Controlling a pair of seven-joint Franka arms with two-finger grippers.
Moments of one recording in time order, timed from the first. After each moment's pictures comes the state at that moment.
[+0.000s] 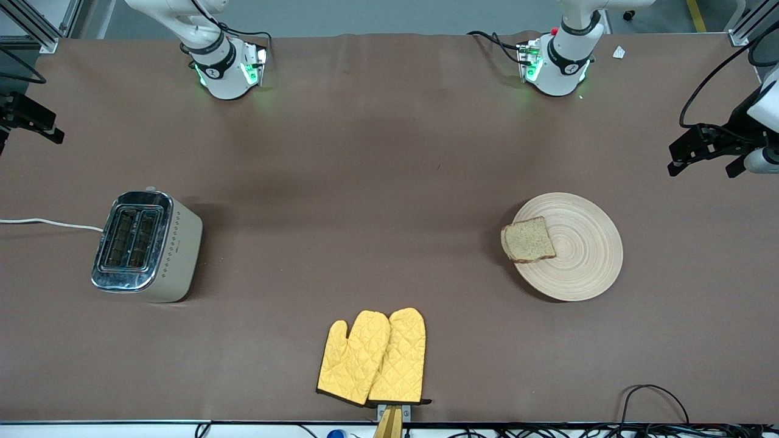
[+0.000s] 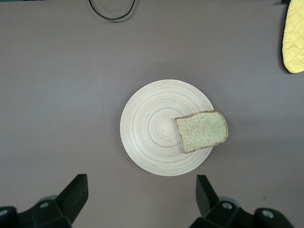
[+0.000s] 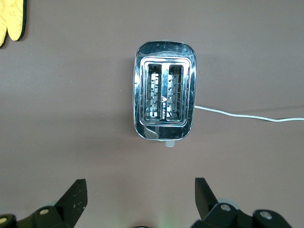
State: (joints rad) left arm -0.10 -0.04 0.04 -1.62 0.01 1.70 0.00; right arm -0.05 -0.04 -0.04 -1.50 0.00 1.44 -0.08
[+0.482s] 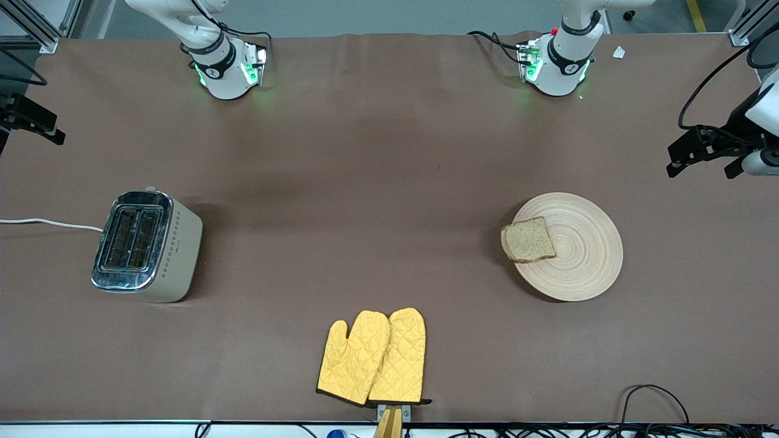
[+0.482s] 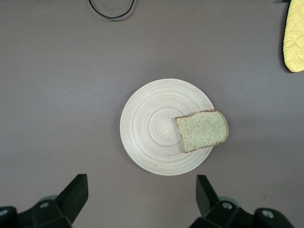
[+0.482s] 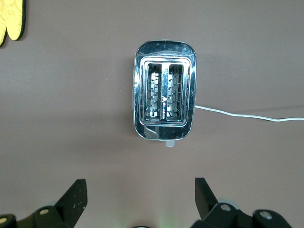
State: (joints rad) left arm -0.10 -0.03 0.04 -1.62 0.01 1.70 0.00; right arm -0.05 -0.04 -0.04 -1.50 0.00 1.44 -0.08
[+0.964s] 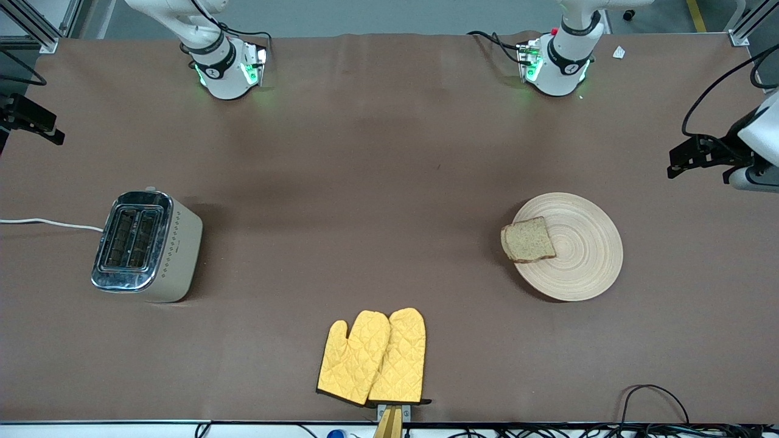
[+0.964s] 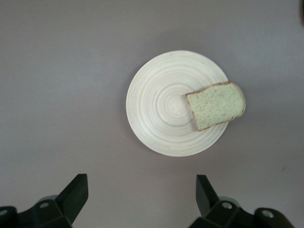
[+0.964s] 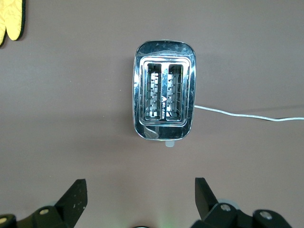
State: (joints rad) left arm -0.04 0.03 0.05 -1.63 0.00 1.63 0.16; right arm -0.05 -0.04 -0.04 -1.50 0.00 1.44 -0.08
